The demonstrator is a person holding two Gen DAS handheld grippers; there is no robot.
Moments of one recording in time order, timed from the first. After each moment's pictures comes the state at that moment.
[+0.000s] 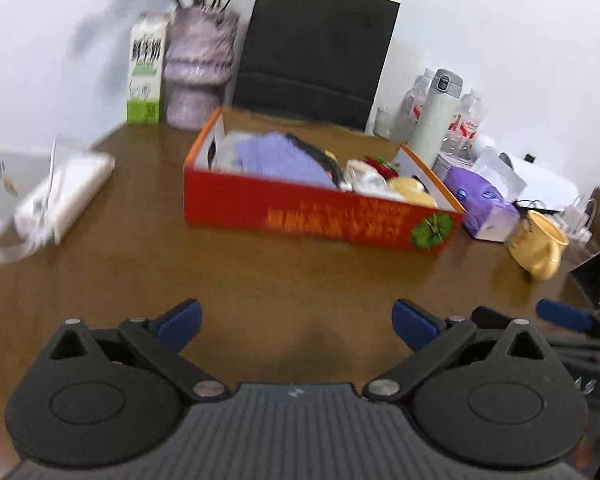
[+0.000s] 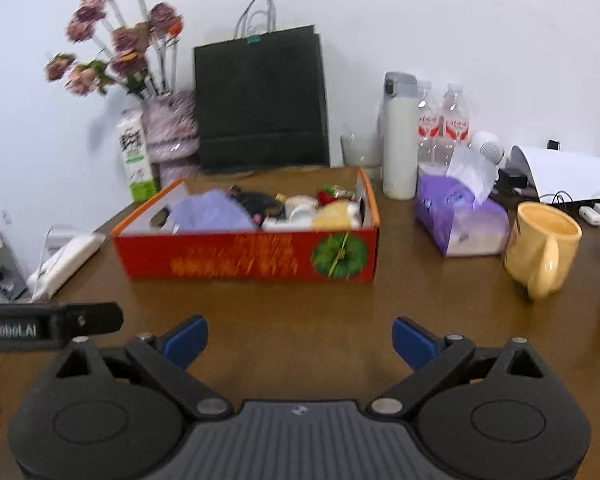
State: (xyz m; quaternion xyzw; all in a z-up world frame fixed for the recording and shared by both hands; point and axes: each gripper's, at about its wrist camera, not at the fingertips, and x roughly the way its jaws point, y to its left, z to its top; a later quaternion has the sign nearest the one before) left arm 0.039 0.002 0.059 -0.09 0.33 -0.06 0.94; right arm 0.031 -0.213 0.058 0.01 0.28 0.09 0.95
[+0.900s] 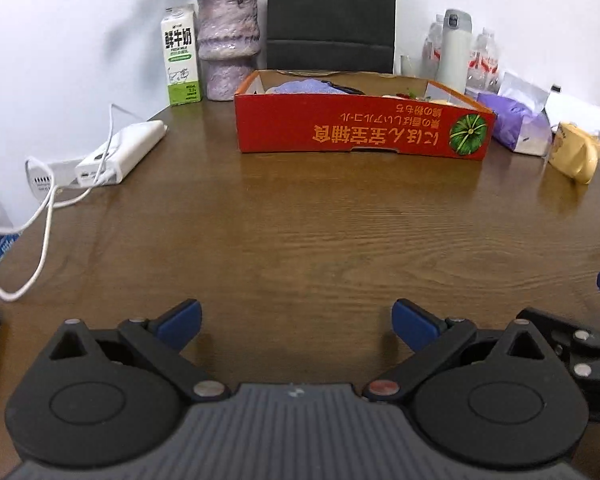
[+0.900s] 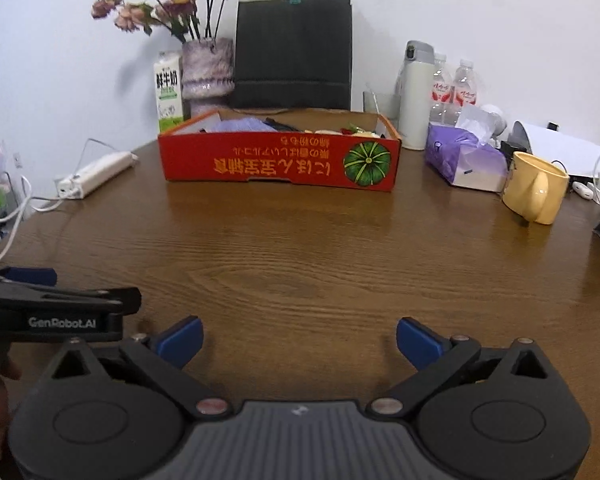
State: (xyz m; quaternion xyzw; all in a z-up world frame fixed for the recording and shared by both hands) left arm -0.018 -0.002 0.004 0.02 0.34 0.01 0.94; right arm -0.040 -0.186 0.013 -0.03 0.32 0.09 0.94
